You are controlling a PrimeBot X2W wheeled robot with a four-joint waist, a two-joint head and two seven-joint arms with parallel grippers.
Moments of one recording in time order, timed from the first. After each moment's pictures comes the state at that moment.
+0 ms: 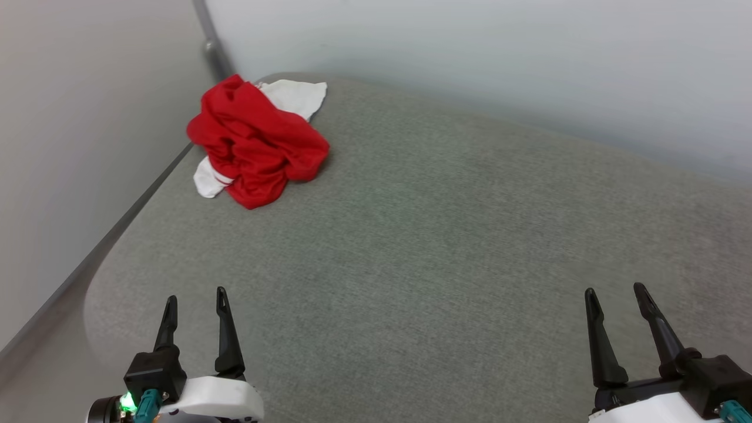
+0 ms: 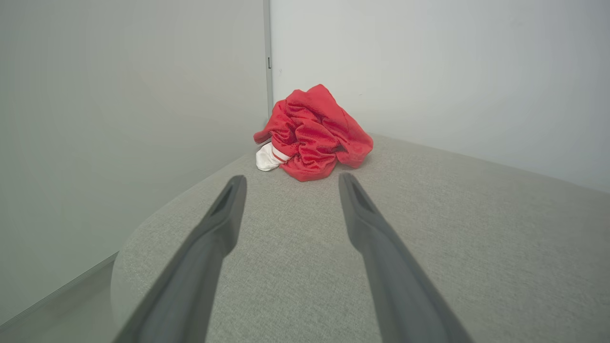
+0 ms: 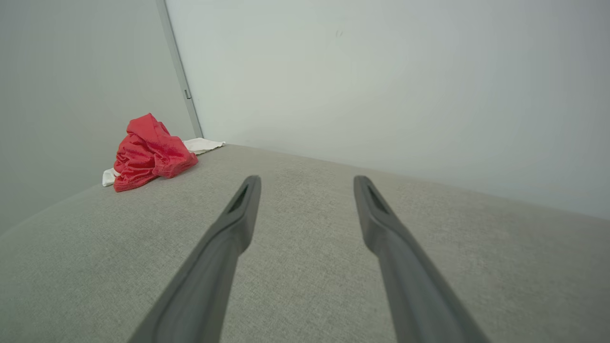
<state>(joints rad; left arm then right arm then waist) 0.02 0.05 -0.02 0.11 -0.16 0.14 -0.26 0.10 -0.05 -0.01 0.00 0.09 0.13 -0.26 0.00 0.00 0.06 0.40</state>
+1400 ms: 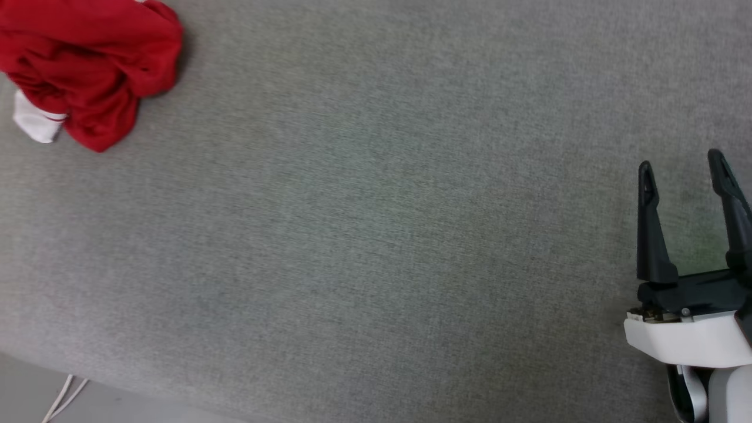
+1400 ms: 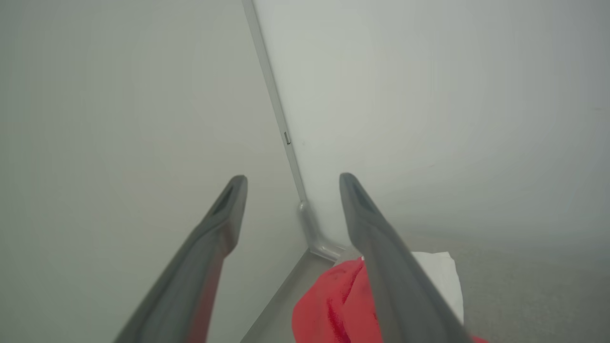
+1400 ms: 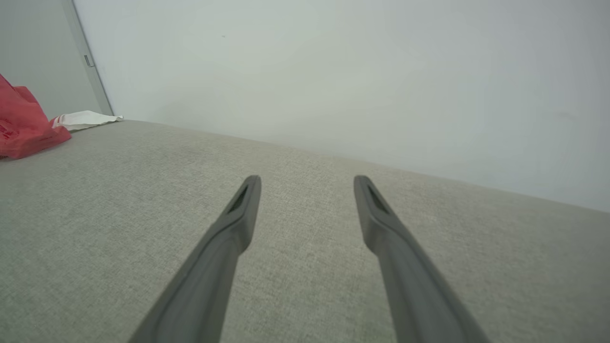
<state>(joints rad) -1.05 0.54 0.24 0.72 -0.22 -0.11 -0.11 -0.12 -0.05 -0.06 -0.21 -0.10 0.13 -0.26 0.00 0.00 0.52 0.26</state>
